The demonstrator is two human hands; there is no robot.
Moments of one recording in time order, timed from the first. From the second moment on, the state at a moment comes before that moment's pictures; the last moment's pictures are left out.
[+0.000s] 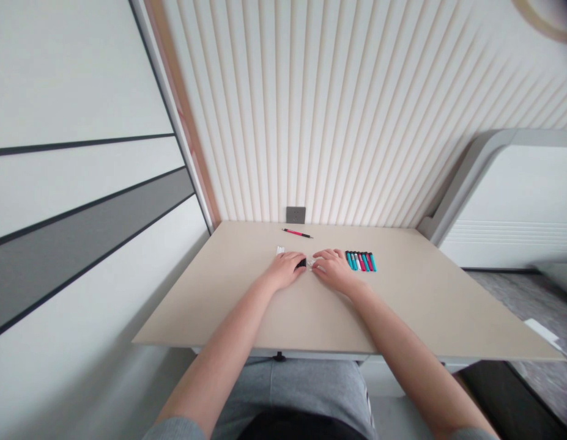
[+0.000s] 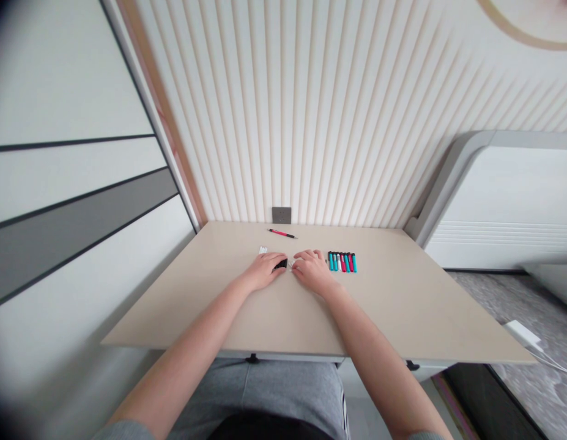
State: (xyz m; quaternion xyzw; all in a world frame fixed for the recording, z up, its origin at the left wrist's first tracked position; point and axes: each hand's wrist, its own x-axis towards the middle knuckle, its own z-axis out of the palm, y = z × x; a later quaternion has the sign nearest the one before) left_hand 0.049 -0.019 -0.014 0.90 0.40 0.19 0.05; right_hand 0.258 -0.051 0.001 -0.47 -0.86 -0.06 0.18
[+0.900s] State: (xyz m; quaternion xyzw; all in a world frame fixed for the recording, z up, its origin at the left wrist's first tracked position) left_hand 0.049 -0.025 -0.009 0.89 0.41 0.19 0.03; right_hand 0.225 -0.053 -0.002 -0.60 -0.78 -0.10 0.18
